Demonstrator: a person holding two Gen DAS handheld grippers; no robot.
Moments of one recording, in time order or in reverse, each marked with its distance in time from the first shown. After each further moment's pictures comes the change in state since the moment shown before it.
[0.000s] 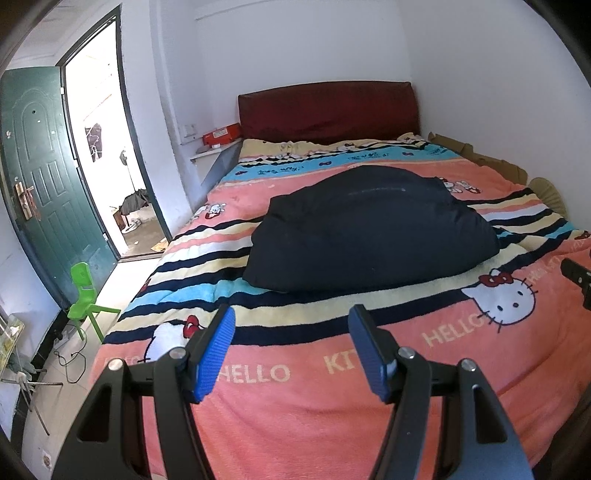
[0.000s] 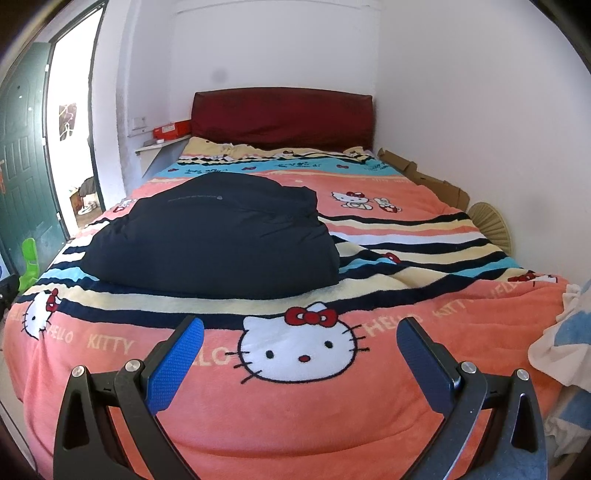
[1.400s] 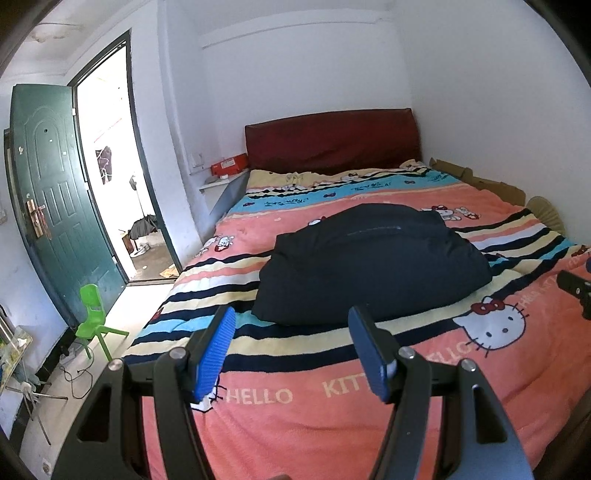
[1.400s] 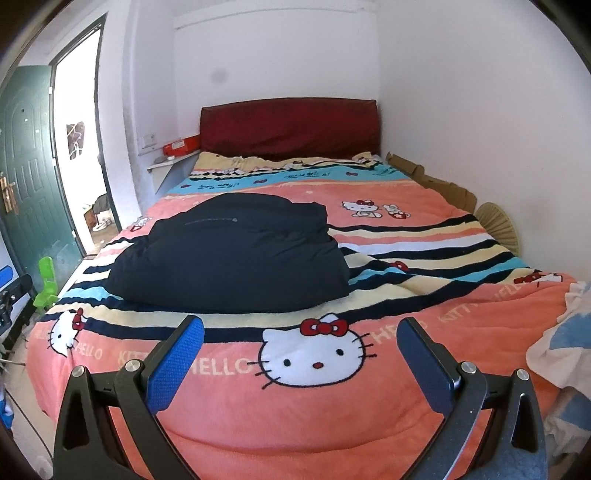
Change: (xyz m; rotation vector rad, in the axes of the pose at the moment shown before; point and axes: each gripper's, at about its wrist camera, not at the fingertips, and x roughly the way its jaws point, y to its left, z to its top) left arm -0.045 -0.002 0.022 0.000 -0.117 0.025; right arm -0.028 -0.011 0.016 0.046 -0.025 0.070
